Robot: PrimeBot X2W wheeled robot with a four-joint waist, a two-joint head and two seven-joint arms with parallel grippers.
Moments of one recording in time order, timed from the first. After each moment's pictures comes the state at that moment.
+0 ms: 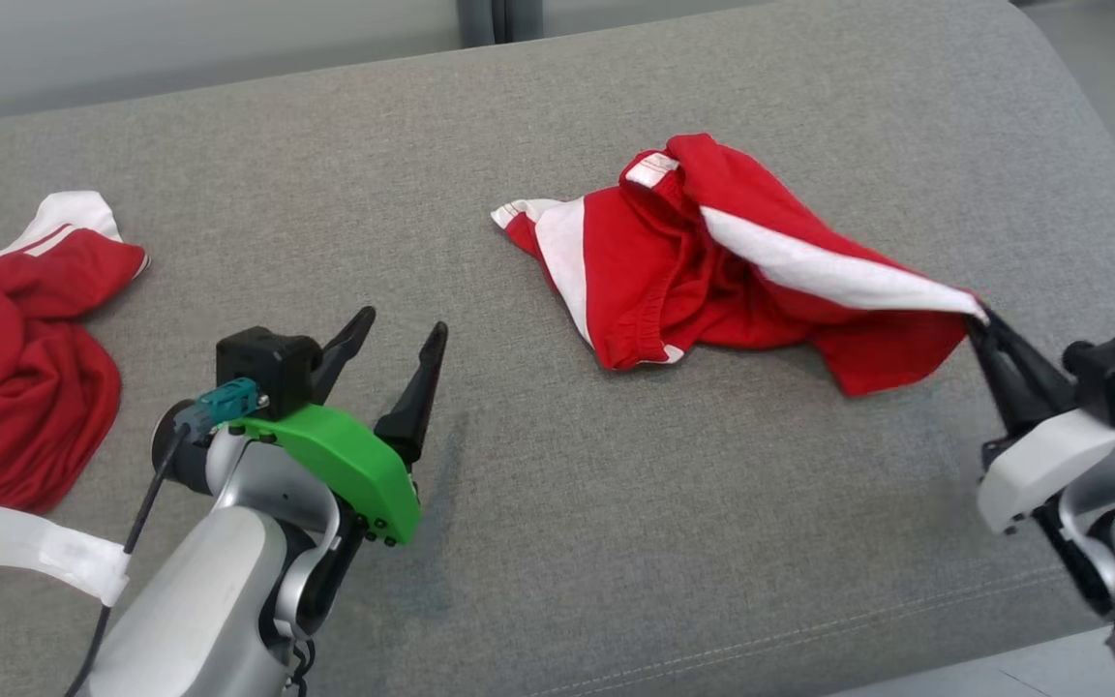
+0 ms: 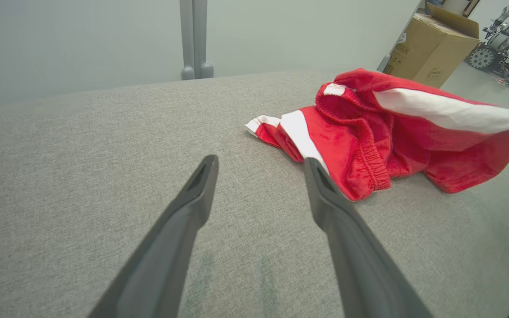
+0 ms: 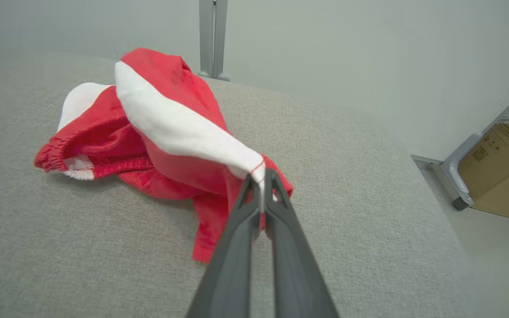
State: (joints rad) left arm -0.38 0.25 -0.59 0.12 -0.65 0.10 0.04; right arm -0.13 -0.34 0.18 0.13 0.16 0.08 -0.06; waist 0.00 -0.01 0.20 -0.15
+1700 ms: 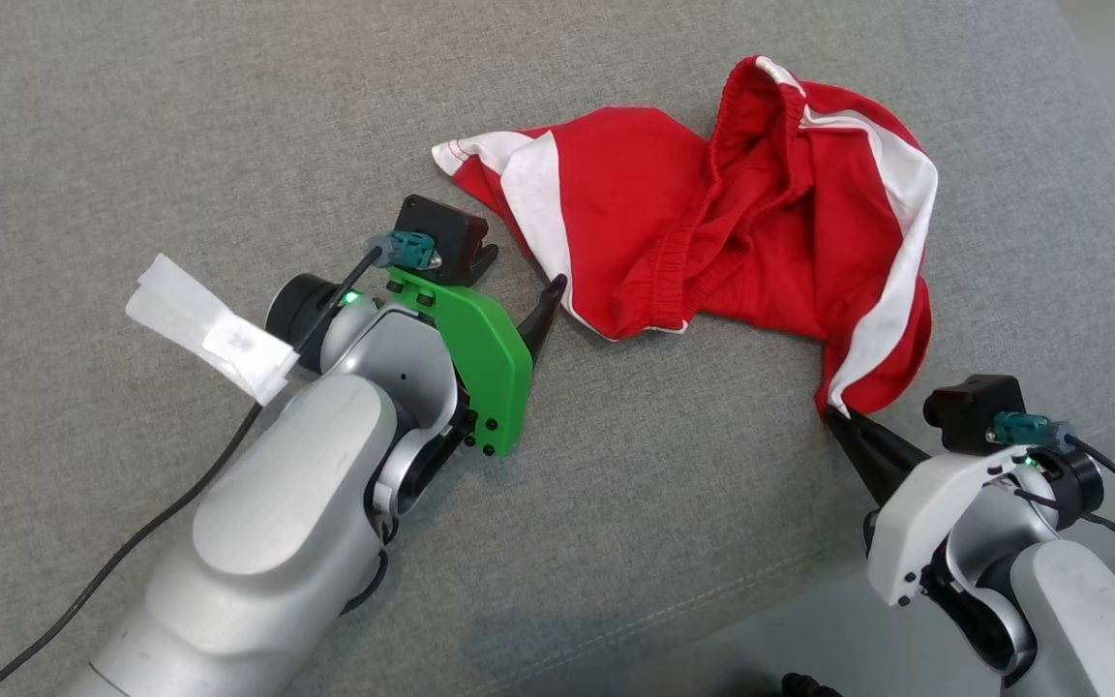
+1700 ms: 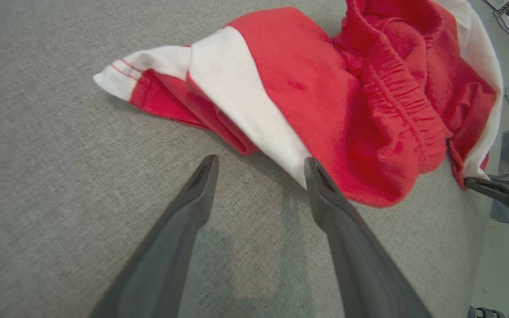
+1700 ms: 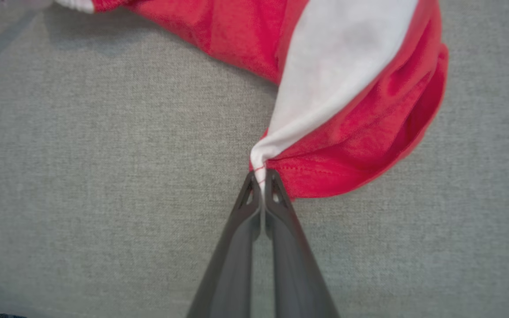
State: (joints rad) left arm -0.68 0.11 -0.75 0.28 -0.62 0.06 0.33; right arm -0.08 -0.24 0.28 0.07 0.31 0.11 0.24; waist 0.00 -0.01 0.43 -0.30
